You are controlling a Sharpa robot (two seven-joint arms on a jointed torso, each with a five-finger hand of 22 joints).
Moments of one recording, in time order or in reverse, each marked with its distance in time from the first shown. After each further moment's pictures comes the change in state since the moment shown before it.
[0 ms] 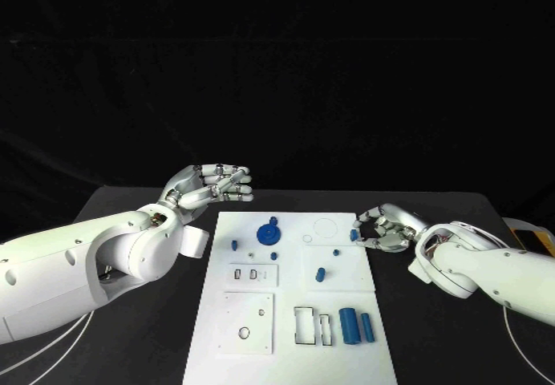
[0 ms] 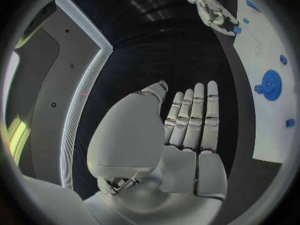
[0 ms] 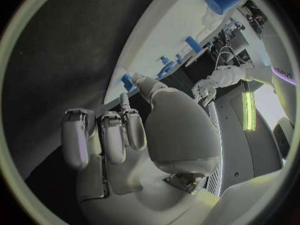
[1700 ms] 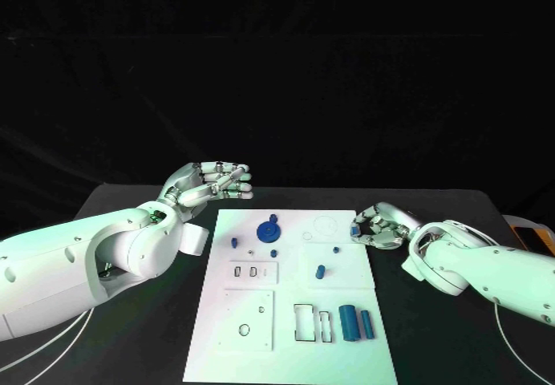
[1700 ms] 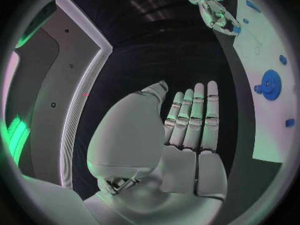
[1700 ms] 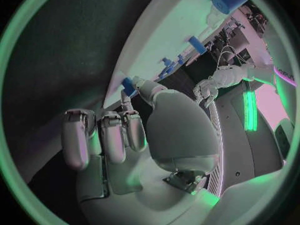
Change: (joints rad) left arm 0.000 -0.002 0.000 0.000 0.000 0.002 -0.003; left_hand 0.000 0.000 0.006 0.000 0.000 0.000 0.000 0.000 -0.001 0.000 0.000 0.000 0.001 0.000 0.000 0.000 0.004 0.000 0.000 0.000 0.000 -0.002; right arm -0.011 0.036 0.000 -0.030 0.010 -0.011 -0.001; right_hand -0.016 0.063 0.076 -0.012 -0.033 0.143 -0.013 0.034 0.011 0.005 -0.005 0.023 -0.001 0.000 0.000 0.000 0.001 0.000 0.000 0.000 0.008 0.000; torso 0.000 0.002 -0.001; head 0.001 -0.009
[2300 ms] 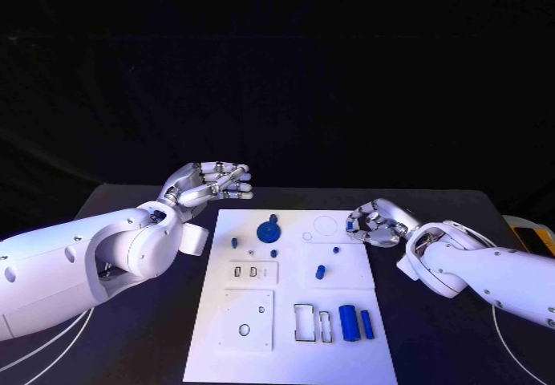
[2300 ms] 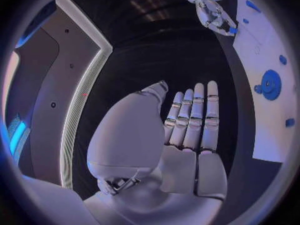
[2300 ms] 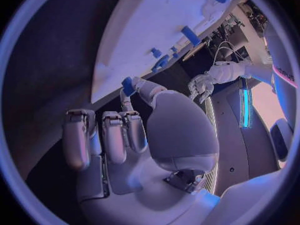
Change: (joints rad) left arm 0.000 -0.002 0.000 0.000 0.000 0.001 -0.001; left_hand 0.000 0.000 0.000 0.000 0.000 0.000 0.000 0.000 0.000 0.000 0.000 -0.004 0.000 0.000 0.000 -0.004 0.001 0.000 0.000 0.000 0.000 0.000; right arm 0.011 -0.014 0.000 0.087 0.017 -0.078 0.005; right_hand -0.005 0.032 0.016 -0.006 -0.002 0.011 0.002 0.018 0.000 0.002 -0.016 0.012 0.000 0.000 -0.014 0.000 0.000 0.000 0.003 -0.011 0.008 0.000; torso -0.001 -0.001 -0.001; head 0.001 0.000
